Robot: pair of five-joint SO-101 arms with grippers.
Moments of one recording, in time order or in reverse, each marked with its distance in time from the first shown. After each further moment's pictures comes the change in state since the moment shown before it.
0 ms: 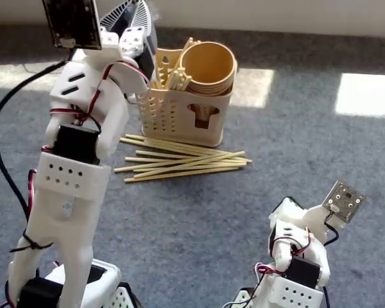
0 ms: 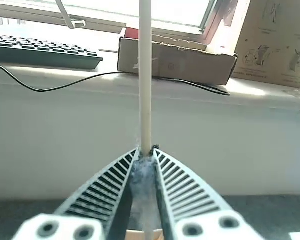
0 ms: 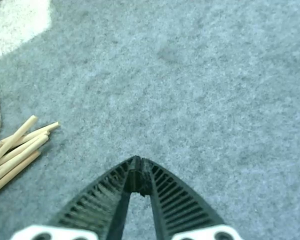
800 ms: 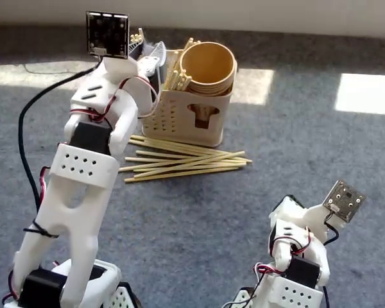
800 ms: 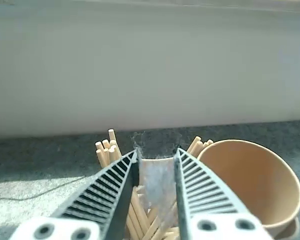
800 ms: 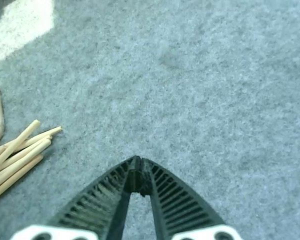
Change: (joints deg) left arm -0.6 3.8 6.4 7.6 -3.9; right arm 0.0 0.0 0.0 -1.1 0.0
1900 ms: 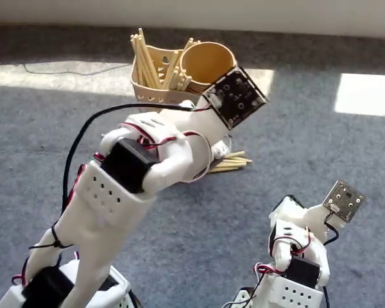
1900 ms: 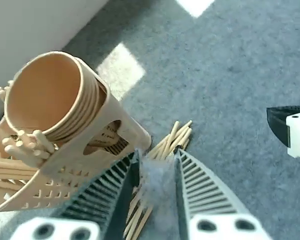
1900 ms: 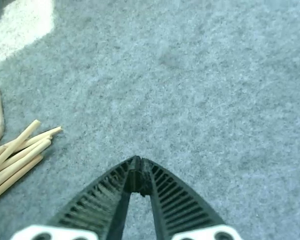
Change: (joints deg) left arm 26.5 1.3 -19.2 47.6 -23.0; right arm 0.0 0.0 0.0 0.0 0.0
